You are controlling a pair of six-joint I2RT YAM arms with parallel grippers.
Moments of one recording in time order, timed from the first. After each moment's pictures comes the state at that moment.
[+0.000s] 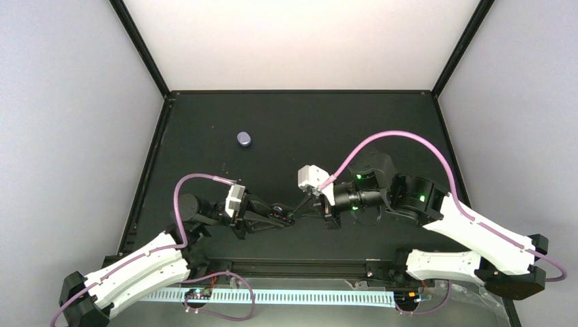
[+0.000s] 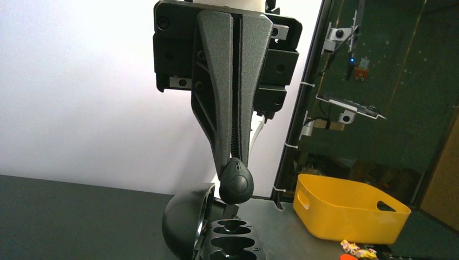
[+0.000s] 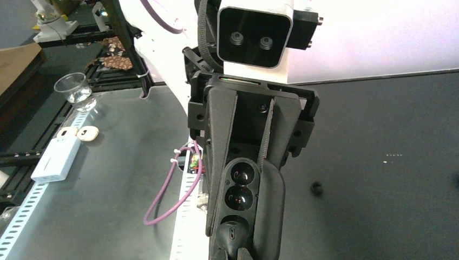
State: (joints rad) left arm -0.83 0.62 0.36 0.63 0.81 -0.49; right arm 1.12 1.04 1.30 -0.70 -0.47 -0.06
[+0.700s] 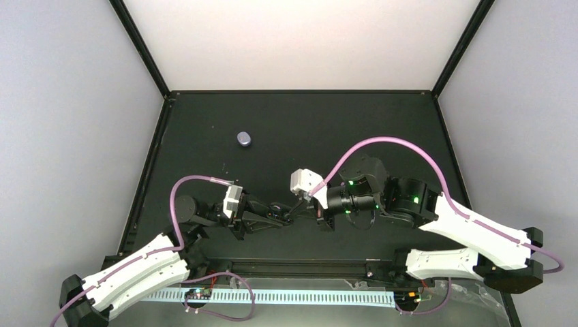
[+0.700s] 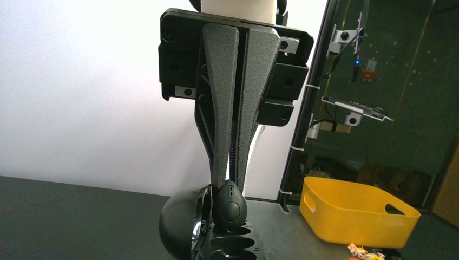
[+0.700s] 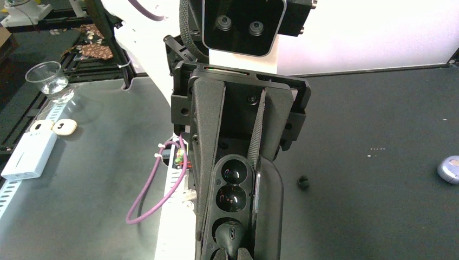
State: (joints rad) left arm -0.83 0.58 0.36 0.59 0.78 -0.47; right arm 1.19 1.07 1.32 -0.70 -0.35 -0.07
